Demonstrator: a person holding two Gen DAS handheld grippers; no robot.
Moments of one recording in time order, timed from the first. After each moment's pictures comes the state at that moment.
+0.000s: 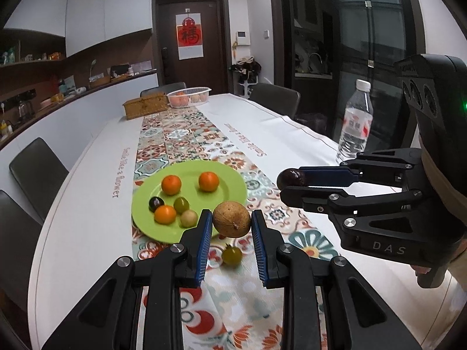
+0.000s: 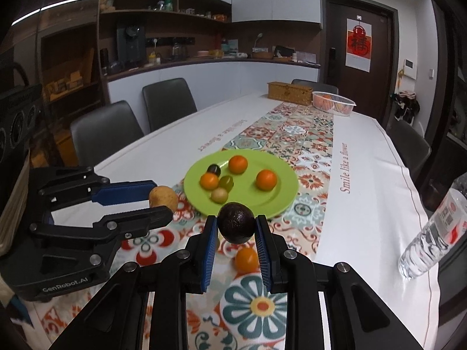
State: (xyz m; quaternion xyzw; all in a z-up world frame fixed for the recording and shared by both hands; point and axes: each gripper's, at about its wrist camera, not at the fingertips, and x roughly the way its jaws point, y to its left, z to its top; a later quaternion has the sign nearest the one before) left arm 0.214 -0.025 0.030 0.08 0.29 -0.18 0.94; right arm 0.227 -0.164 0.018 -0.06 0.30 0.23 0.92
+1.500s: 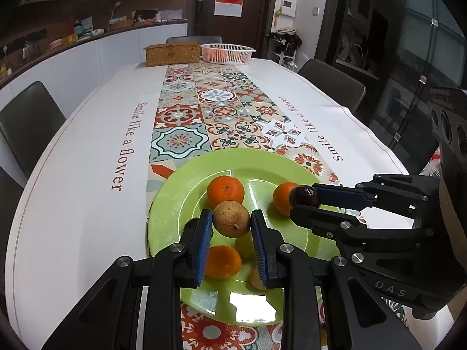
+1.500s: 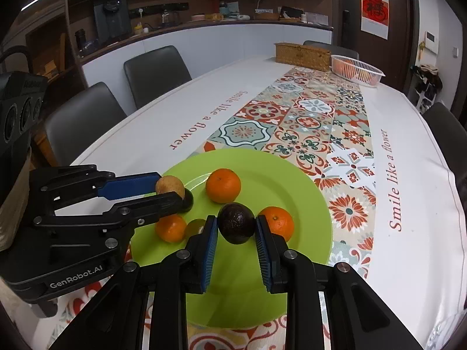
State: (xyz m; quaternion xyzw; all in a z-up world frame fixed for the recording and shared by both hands) left arm 0.390 0.031 -0.029 0.01 0.39 -0.13 0.91; right arm 0.397 -0.107 -0.035 -0.07 0.39 0.24 0.88
